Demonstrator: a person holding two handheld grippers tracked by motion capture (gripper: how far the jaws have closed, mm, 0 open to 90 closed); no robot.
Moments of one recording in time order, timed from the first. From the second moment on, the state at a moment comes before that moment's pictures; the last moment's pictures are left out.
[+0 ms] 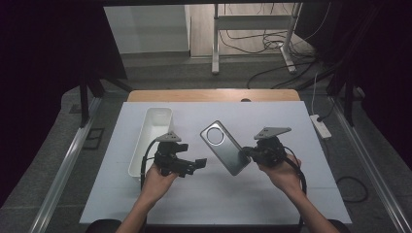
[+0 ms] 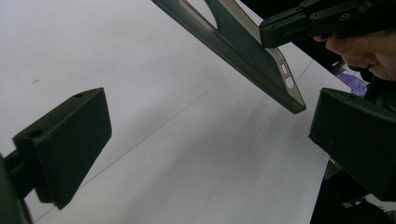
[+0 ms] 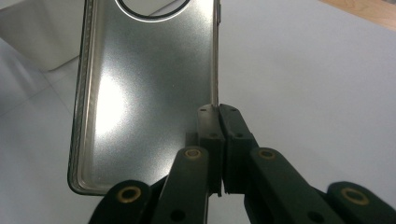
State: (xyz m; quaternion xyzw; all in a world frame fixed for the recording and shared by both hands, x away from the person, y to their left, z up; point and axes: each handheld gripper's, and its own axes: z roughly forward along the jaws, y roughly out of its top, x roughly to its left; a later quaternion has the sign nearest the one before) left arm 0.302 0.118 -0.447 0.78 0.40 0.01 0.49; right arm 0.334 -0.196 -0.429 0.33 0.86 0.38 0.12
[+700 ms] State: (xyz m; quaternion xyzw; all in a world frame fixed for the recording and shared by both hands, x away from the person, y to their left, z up) left arm 0.314 0.098 -0.451 0.78 0.39 -0.03 0.49; right arm 0.330 -0.186 -0.431 0.32 0.86 0.39 0.12
